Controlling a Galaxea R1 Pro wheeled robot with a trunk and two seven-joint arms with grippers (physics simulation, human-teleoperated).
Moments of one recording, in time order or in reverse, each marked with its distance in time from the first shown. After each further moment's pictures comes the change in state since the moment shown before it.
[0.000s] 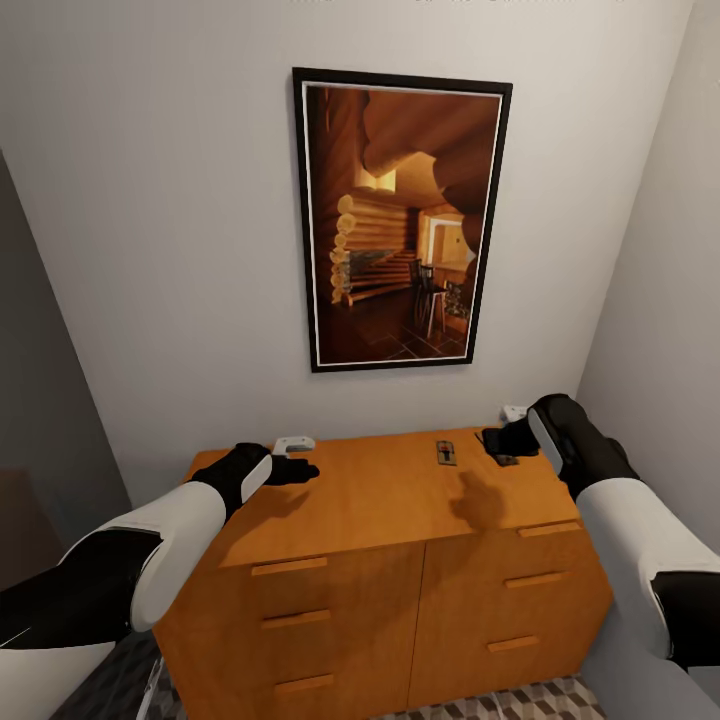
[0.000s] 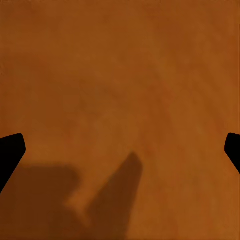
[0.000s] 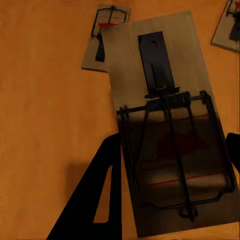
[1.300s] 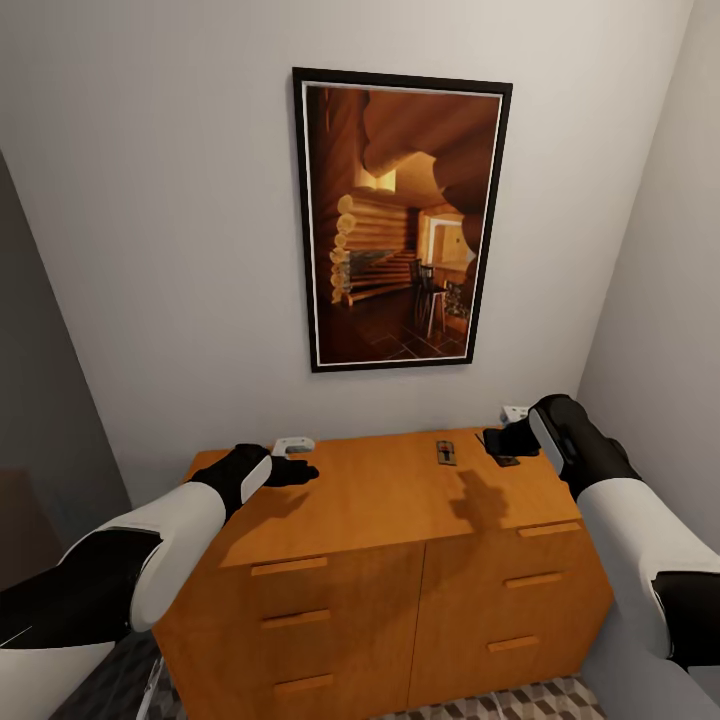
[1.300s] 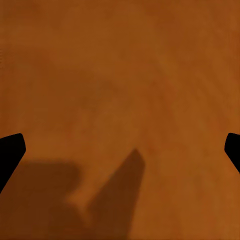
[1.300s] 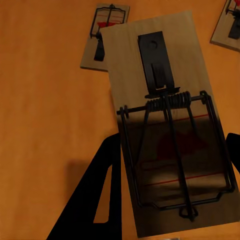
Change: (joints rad) left arm 0.000 0.001 0.001 0.008 0.002 0.000 0.000; right arm 0.000 -0.002 -0.007 0.004 0.002 0.000 0.003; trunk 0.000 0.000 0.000
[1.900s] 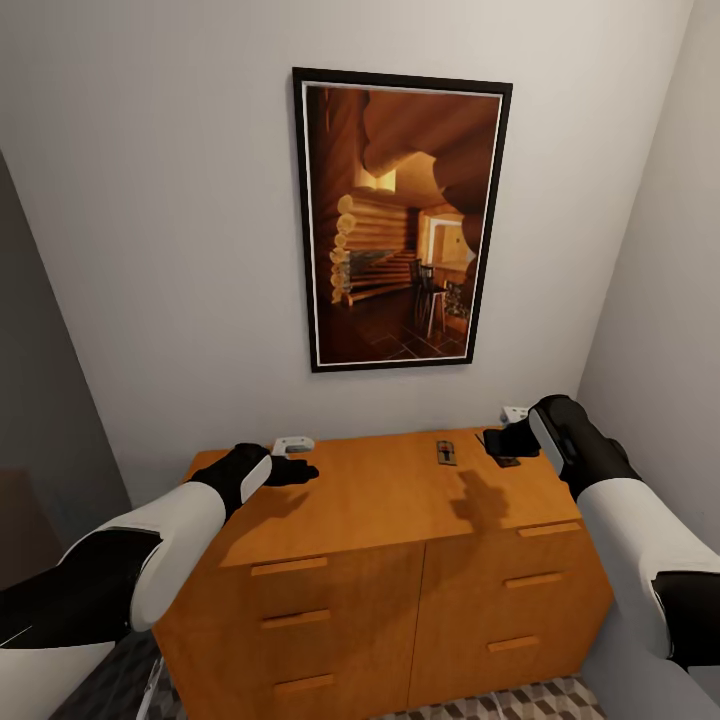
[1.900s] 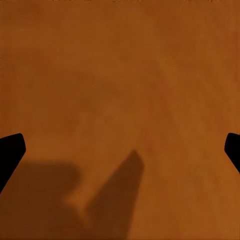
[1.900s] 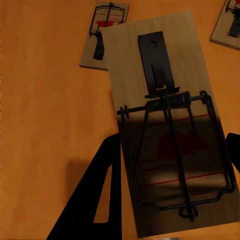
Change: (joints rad) left arm 0.000 0.000 0.001 -0.002 0.000 0.000 0.000; right arm 0.000 0.000 0.001 0.003 0.000 0.000 -0.001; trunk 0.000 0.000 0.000
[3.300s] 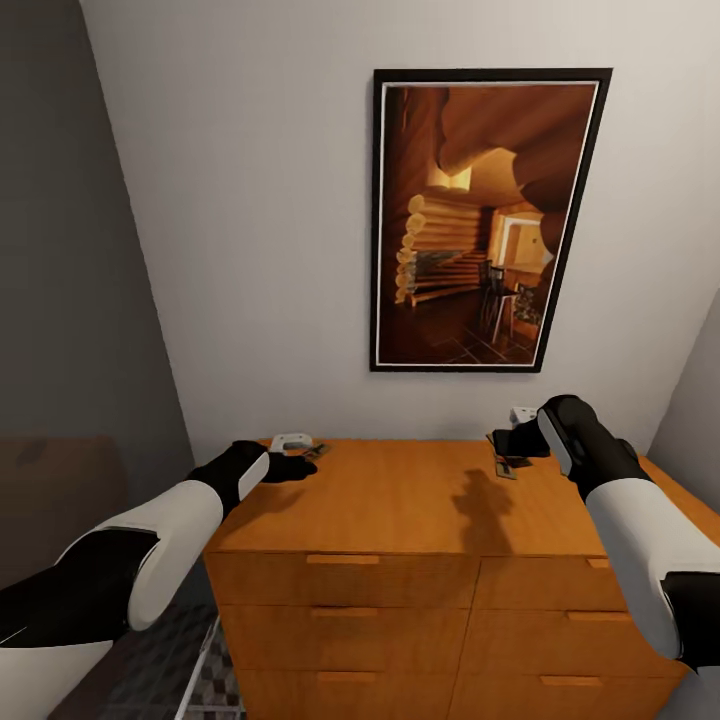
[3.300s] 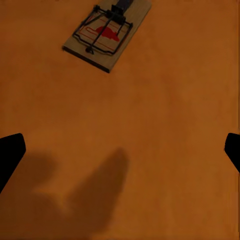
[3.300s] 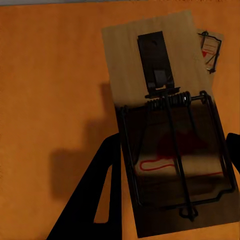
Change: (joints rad) left arm -0.001 0.008 0.004 -0.018 0.002 0.002 0.000; right arm 0.000 -0.026 0.000 0.000 0.003 0.000 -0.016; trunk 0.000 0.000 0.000
